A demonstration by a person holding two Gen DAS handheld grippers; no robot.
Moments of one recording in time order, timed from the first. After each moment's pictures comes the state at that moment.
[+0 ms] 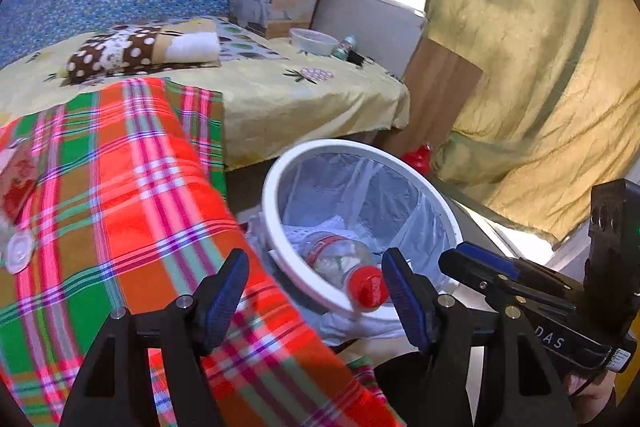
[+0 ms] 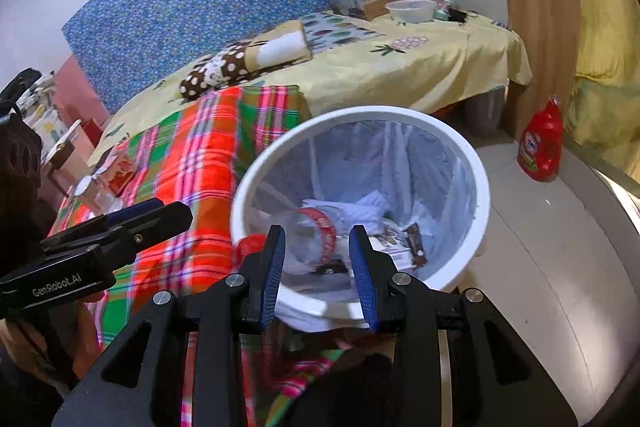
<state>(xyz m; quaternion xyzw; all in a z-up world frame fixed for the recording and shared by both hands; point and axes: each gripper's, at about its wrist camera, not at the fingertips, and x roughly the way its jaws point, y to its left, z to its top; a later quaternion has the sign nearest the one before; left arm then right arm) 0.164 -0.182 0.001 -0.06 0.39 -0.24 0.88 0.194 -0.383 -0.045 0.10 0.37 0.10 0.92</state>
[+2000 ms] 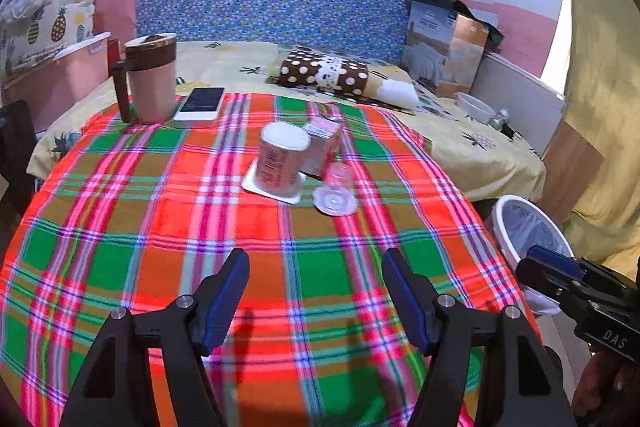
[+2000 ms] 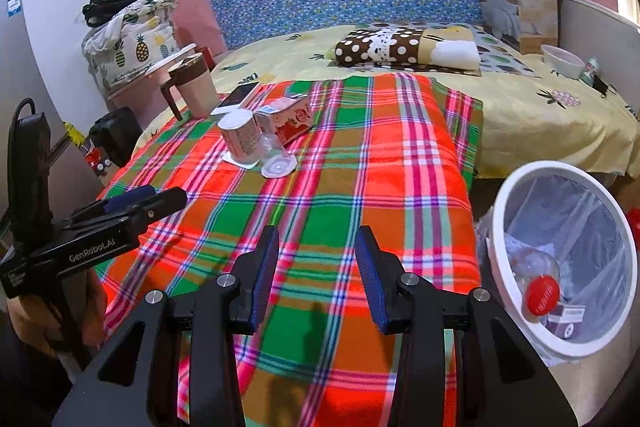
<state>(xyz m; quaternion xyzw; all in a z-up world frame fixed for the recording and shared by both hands) 0.084 0.047 0.008 -0.11 0.35 0.02 0.93 0.174 -0.216 -0.026 0.00 0.36 0.28 0.89</state>
